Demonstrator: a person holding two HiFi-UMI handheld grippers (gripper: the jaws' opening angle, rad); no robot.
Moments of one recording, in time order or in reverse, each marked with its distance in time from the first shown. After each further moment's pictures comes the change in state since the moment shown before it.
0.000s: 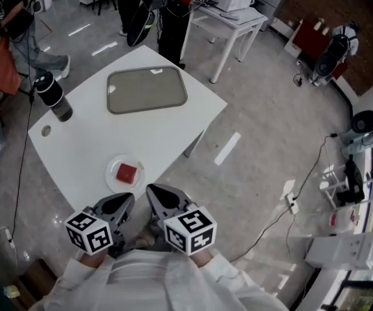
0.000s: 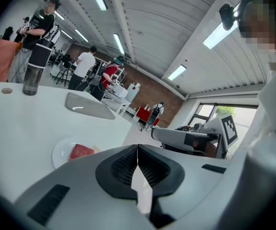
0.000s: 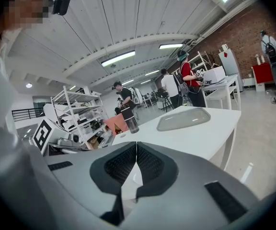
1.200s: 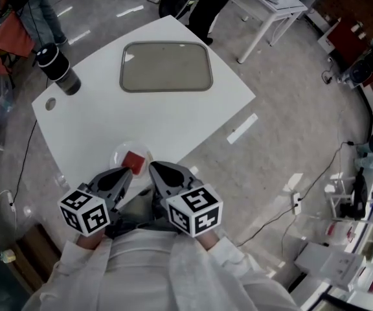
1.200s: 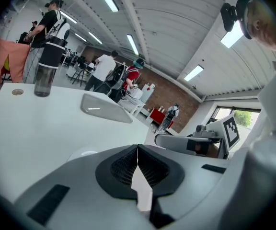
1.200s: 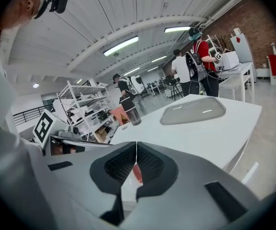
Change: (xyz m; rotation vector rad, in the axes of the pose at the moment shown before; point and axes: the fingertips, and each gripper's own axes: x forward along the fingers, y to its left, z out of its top) left arm 0.027 0.064 0.033 -0.081 -0.009 0.161; right arm 0.067 -0.036 0.007 -0.005 0.155 0.117
